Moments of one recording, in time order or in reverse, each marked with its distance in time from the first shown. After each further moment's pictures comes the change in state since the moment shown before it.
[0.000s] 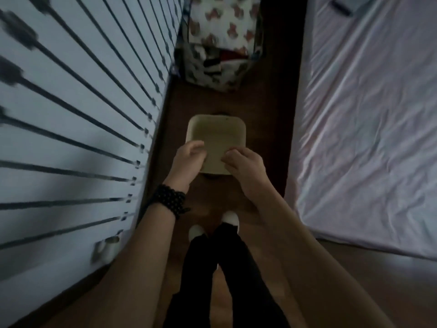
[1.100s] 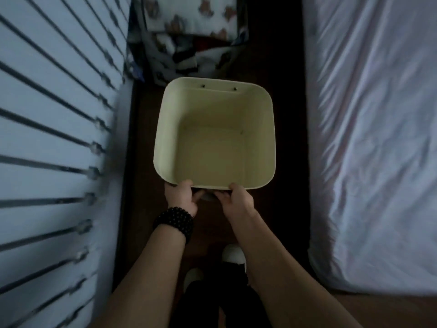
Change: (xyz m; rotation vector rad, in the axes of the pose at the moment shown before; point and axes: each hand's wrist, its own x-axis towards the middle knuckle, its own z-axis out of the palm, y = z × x) left_hand 0.240 -0.095 0.082 -0.759 0.283 -0.428; right_hand 0.244 0.093 0.024 0.828 0.430 0.432
